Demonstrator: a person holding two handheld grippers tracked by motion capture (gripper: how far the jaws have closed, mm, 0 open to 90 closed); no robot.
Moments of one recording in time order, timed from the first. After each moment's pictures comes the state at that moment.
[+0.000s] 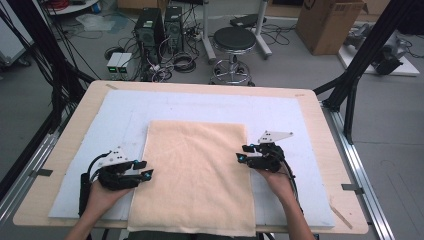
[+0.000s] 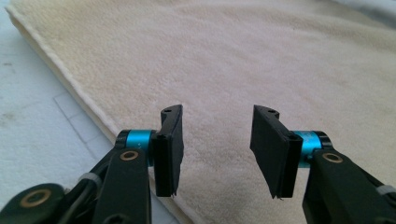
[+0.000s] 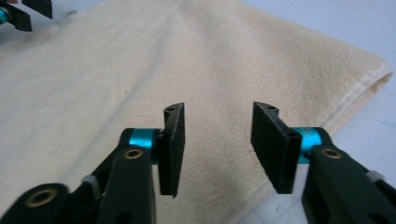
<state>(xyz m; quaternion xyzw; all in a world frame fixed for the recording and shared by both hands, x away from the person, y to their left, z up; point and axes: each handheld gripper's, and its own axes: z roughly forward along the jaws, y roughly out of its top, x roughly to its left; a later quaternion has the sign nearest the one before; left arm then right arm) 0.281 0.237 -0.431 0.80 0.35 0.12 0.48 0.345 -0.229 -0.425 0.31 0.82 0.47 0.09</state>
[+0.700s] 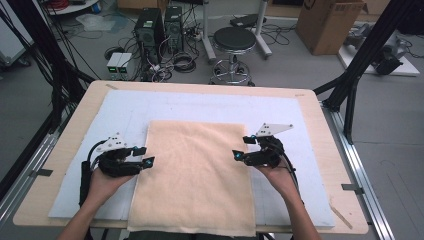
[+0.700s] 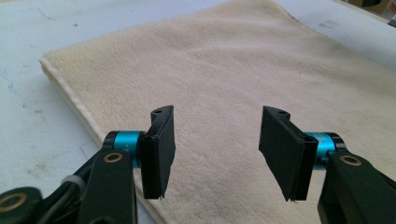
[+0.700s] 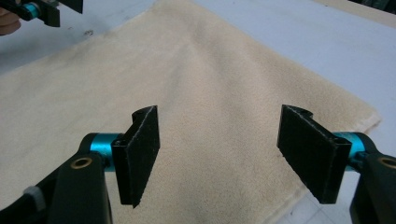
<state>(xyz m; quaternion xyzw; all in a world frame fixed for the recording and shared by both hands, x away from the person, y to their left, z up) 0.306 0.233 -0.408 0.79 0.36 0.13 0.49 0.345 -0.217 -0.391 0.30 0.82 0.47 0.10</state>
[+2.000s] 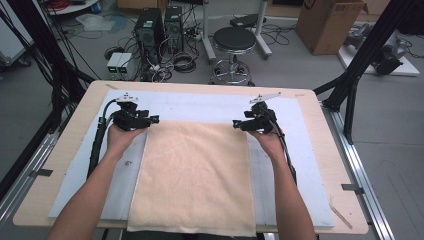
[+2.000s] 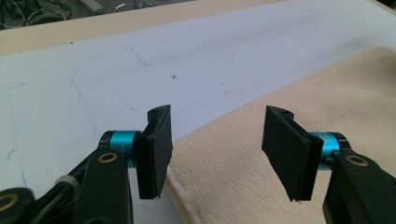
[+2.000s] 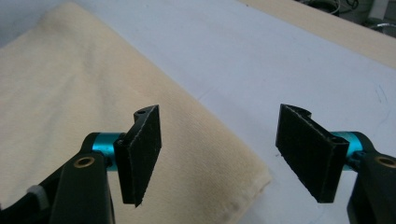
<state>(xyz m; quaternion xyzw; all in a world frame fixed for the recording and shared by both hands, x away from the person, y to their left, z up) 0.439 0.229 -0.401 0.75 0.45 0.17 0.45 0.453 -0.214 -0.392 0.37 0.82 0.41 0.13</state>
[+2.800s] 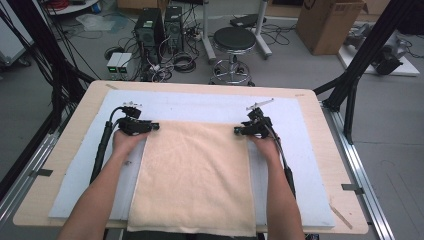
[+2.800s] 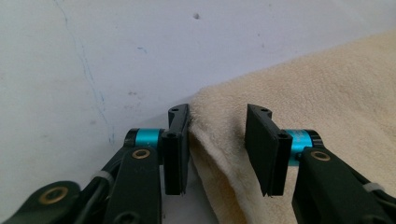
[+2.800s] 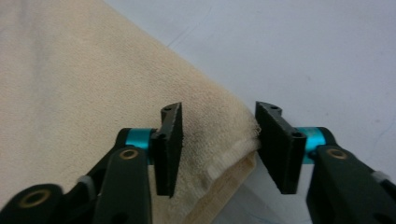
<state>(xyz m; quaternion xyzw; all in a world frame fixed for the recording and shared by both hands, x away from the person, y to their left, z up) 0.455 0.232 -0.441 0.76 0.49 0.11 0.41 0.471 -0.214 -0.436 0.40 0.84 0.37 0.08</state>
